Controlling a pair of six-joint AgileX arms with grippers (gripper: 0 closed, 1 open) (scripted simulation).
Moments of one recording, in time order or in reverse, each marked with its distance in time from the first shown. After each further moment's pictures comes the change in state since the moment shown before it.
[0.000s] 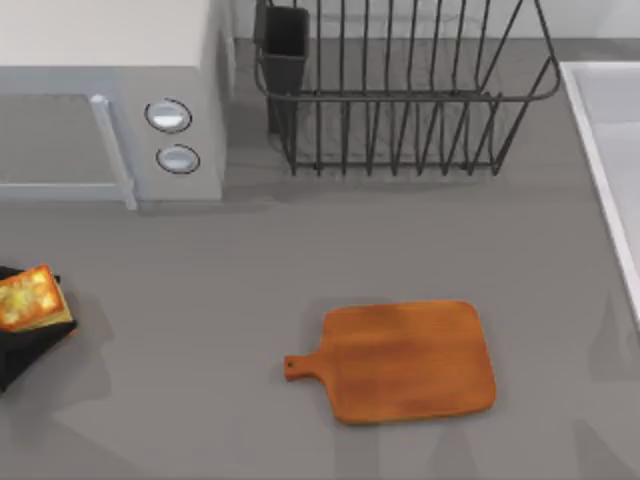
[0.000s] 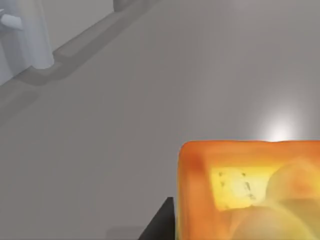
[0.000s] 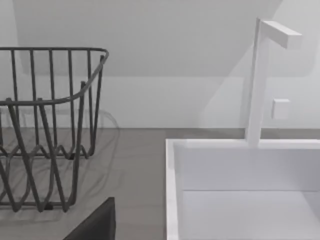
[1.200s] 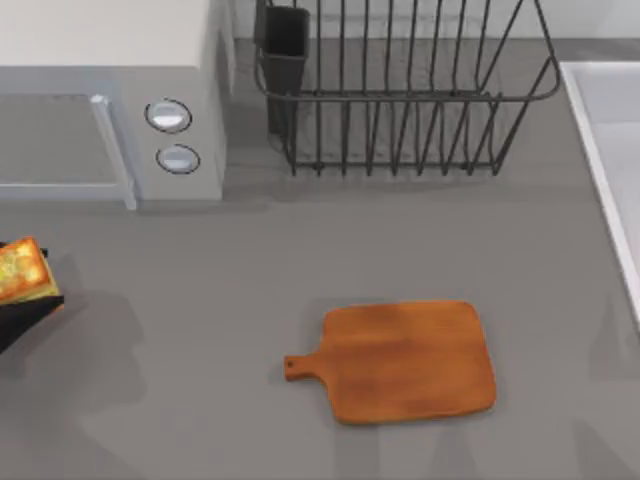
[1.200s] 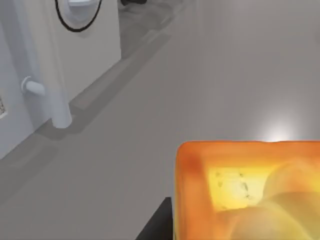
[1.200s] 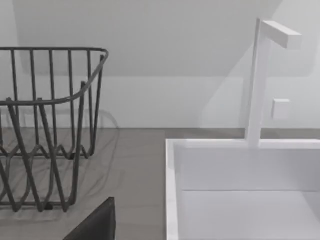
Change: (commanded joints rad) left arm 0.002 -0.136 0.031 -0.164 -0.003 -0.008; right arm 0.000 0.000 0.000 0.000 0.000 0.000
